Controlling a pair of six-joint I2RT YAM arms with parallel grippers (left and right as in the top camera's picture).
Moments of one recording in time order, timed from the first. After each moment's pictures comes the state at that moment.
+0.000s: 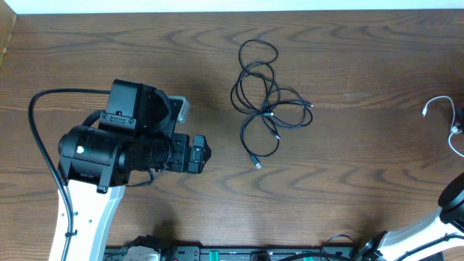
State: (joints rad) left arm -0.23 1.20 1.46 -1.47 0.32 -0.10; right arm -0.68 1.91 1.30 -0.44 0.21 0.57
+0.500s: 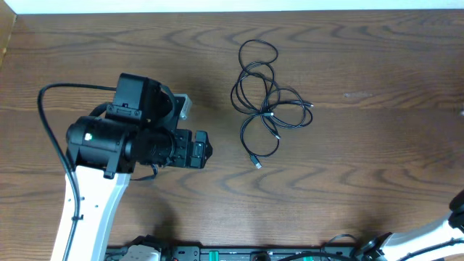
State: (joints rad) left arm -0.23 1.25 1.46 -1.48 0.32 -0.12; right arm -0.85 1.91 1.33 -0.24 0.21 0.57
